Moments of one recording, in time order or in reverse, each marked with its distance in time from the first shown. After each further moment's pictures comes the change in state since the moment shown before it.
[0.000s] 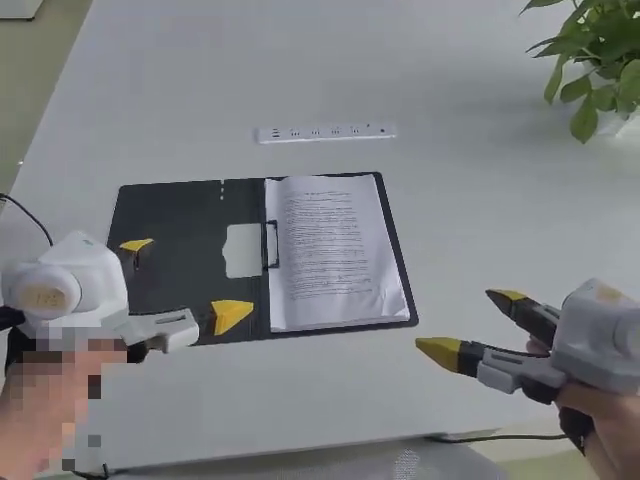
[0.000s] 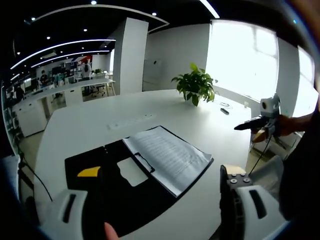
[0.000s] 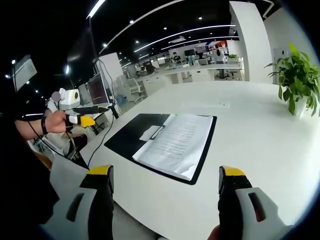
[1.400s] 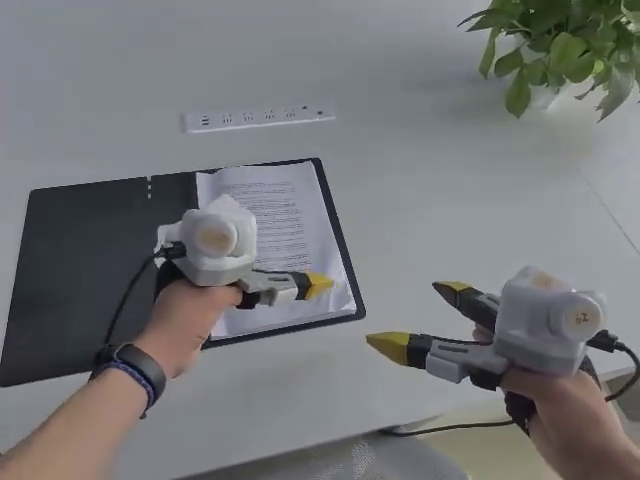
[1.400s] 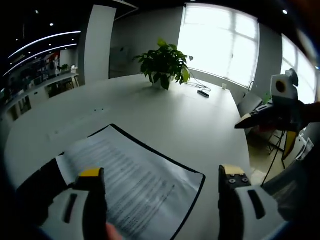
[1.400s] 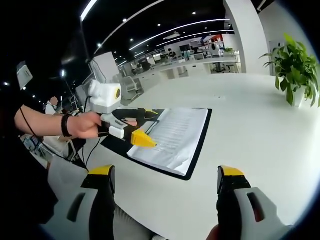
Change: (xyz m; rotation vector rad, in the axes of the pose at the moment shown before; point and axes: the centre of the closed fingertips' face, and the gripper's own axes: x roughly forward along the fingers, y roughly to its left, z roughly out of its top) left arm 0.191 -0.102 -0.021 0.115 0.140 -0.246; right arm 0.006 -0.020 -0.012 0.051 0.033 -0.009
